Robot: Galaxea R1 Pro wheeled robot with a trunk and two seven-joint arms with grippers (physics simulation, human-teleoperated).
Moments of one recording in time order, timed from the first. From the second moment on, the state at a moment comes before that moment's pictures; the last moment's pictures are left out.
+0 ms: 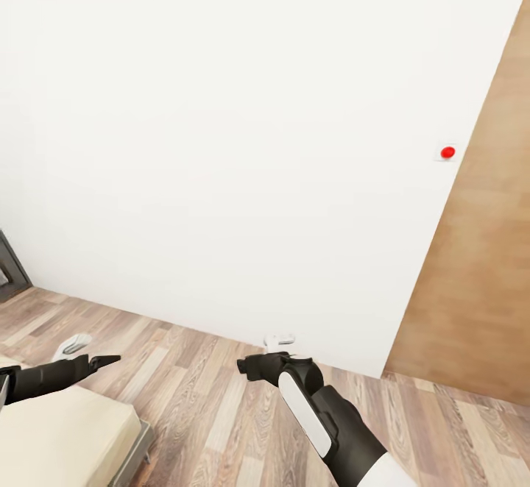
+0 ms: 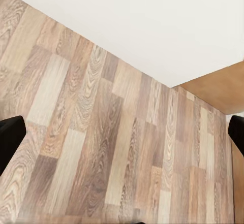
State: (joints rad) left arm -0.58 0.41 0.56 -0.73 -0.26 0.73 -1.12; right arm -0.50 0.17 0.51 -1.12 -0.53 0.68 -0.28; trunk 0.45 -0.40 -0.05
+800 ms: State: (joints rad) left arm -0.58 0.41 0.56 -0.73 -0.26 0.73 -1.12; right arm -0.50 0.17 0.51 -1.12 -0.53 0.68 -0.28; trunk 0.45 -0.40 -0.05
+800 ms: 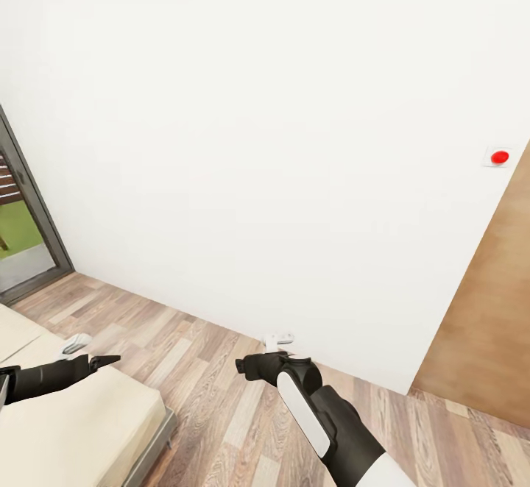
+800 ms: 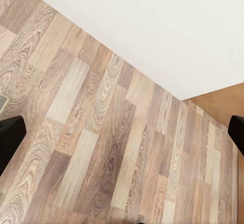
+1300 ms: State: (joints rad) left arm -0.58 0.41 0.56 -0.73 -0.26 0.74 -1.12; right arm -0.50 0.17 0.52 -1.12 -0.53 0.68 -0.29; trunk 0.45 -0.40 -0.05
